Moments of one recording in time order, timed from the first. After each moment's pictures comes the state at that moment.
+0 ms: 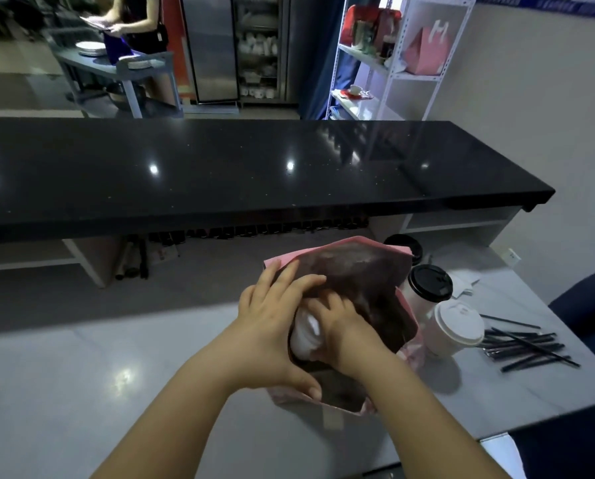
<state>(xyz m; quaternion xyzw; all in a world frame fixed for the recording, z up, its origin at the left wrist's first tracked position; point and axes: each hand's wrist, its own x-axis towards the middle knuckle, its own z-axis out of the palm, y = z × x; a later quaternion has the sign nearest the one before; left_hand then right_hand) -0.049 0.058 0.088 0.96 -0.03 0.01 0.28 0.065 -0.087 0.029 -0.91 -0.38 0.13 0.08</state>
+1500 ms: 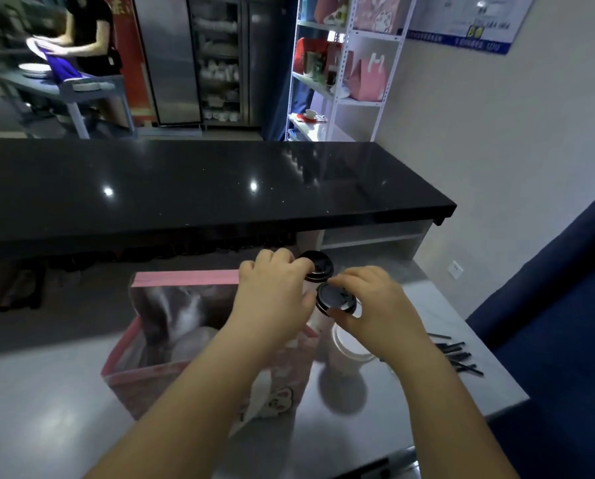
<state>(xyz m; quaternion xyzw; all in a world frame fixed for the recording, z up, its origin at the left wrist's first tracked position) 0.090 -0.105 0.123 0.98 0.07 0.17 0.12 0.150 -0.272 0.111 -0.90 -0.37 -0.12 0.20</state>
